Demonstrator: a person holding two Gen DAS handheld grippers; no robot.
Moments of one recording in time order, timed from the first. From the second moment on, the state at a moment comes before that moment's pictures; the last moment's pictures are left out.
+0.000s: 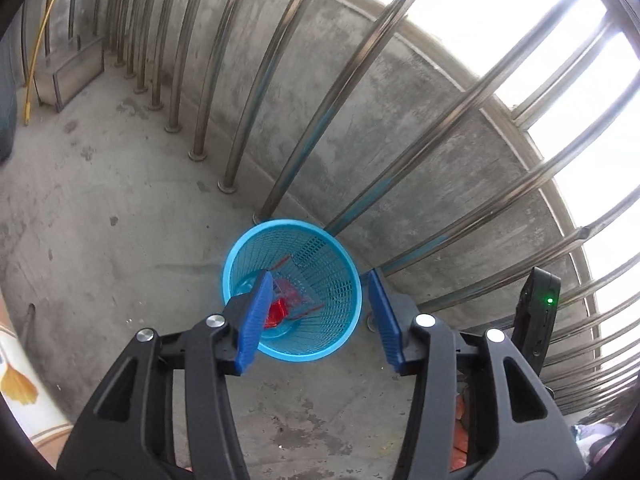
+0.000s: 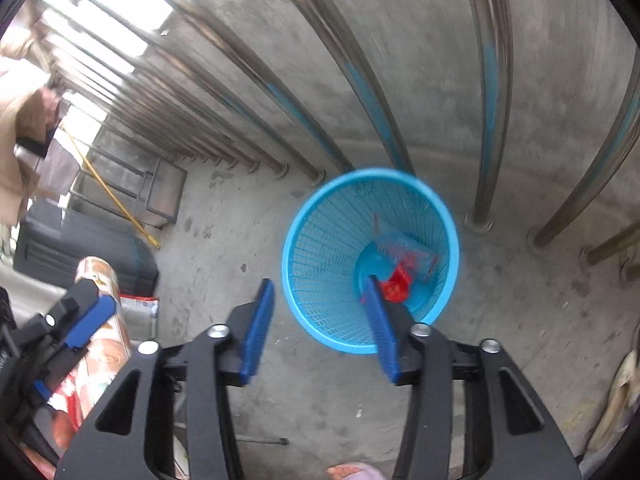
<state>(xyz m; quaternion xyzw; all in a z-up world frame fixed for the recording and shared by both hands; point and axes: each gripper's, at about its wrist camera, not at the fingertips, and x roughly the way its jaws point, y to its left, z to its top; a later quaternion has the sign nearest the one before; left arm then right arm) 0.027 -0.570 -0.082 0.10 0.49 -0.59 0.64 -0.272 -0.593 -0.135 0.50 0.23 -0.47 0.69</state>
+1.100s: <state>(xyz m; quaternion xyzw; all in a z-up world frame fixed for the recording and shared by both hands) 0.110 -0.057 0.113 0.00 0.29 -0.39 0.87 -0.078 -0.317 0.100 0.13 0.20 -0.26 0.94</state>
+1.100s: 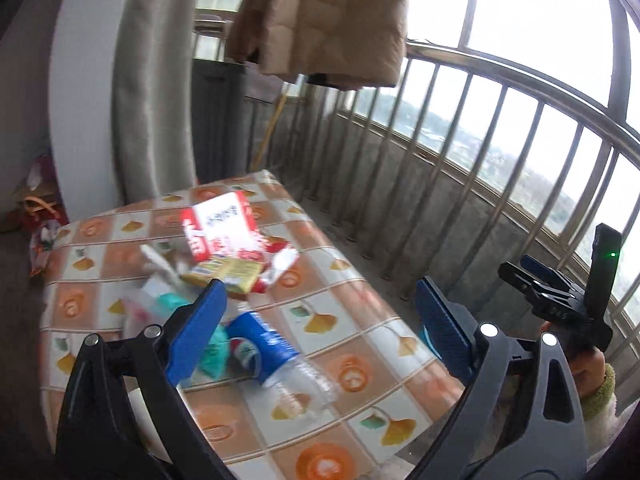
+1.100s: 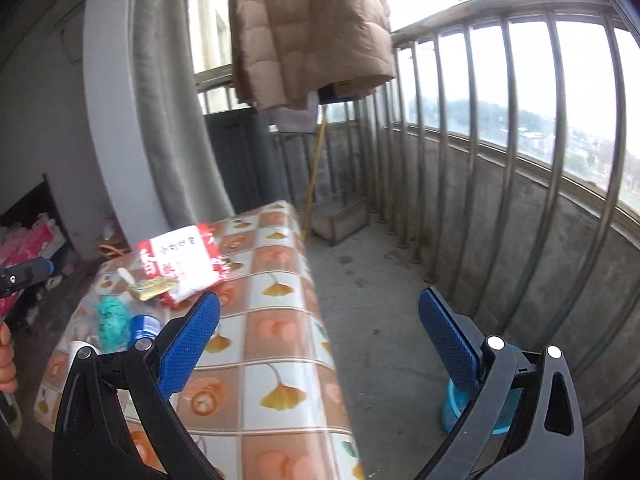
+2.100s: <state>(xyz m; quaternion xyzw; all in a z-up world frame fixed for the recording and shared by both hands) 0.201 0.088 -0.016 -0.17 0.40 -0.31 0.85 0.180 -0.181 0.055 0.18 0.43 0.12 0.88</state>
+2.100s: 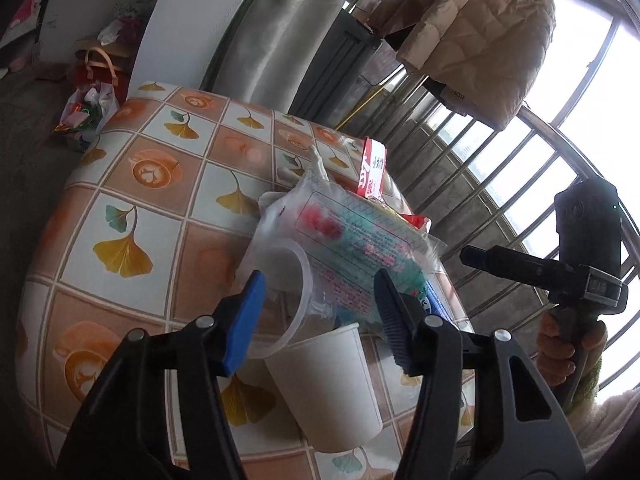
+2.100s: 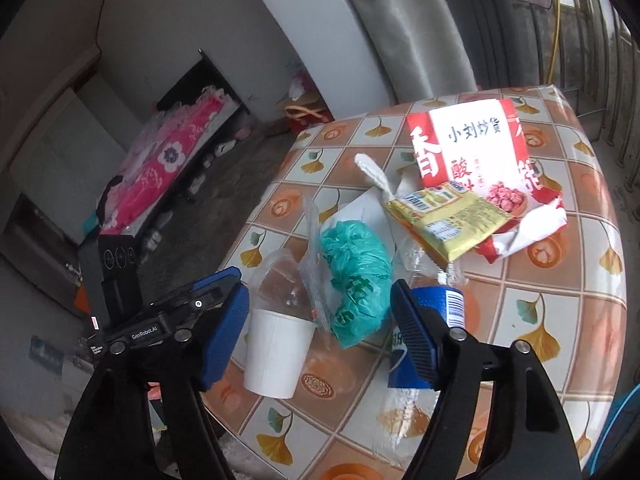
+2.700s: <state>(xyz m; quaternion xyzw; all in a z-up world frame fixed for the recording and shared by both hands) 0.211 0.079 -0.032 -0.16 0.40 -0.34 0.83 0.223 -0.147 0.037 0.09 0.46 0.09 0.88</state>
